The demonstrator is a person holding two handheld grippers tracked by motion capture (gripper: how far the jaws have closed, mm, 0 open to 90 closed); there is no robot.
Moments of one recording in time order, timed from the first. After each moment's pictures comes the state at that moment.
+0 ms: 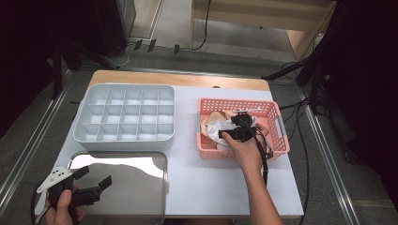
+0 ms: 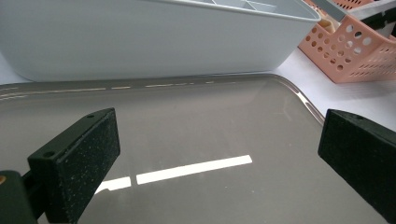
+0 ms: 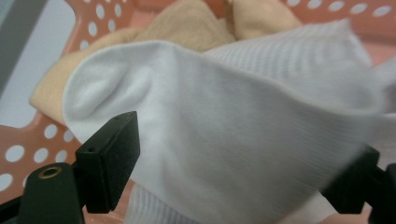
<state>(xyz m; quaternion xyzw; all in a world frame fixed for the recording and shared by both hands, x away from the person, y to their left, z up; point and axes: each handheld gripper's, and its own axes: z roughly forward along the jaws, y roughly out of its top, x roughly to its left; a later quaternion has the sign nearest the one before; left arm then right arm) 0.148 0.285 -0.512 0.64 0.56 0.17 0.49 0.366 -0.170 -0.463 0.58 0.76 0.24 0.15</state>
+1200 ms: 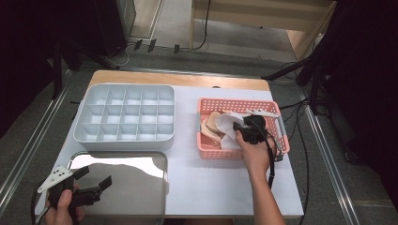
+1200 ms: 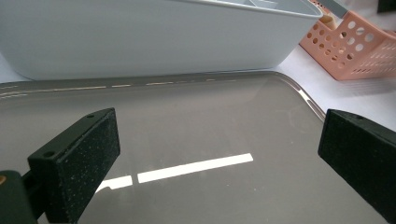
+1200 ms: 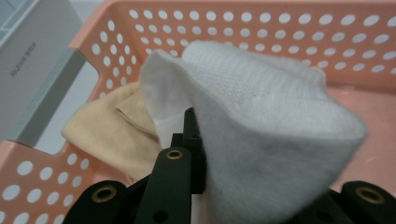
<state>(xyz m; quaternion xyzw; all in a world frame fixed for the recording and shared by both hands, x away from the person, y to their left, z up) 0.148 0.285 -0.513 0.65 0.56 0.17 0.49 0.345 -0.198 -0.442 0.57 0.71 0.36 0.19</state>
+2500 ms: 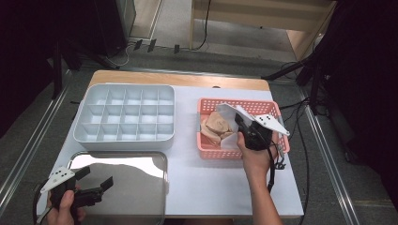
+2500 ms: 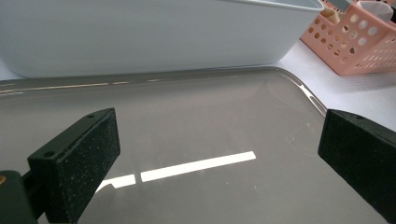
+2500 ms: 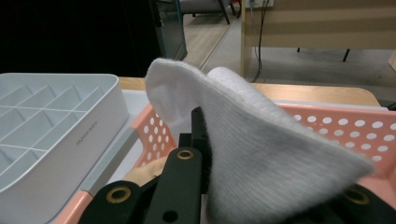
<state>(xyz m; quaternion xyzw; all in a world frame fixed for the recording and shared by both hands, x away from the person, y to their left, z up) 0.148 0.281 -0.516 0.65 0.56 0.18 0.48 0.307 -0.197 -0.424 0.49 0.64 0.51 0.29</state>
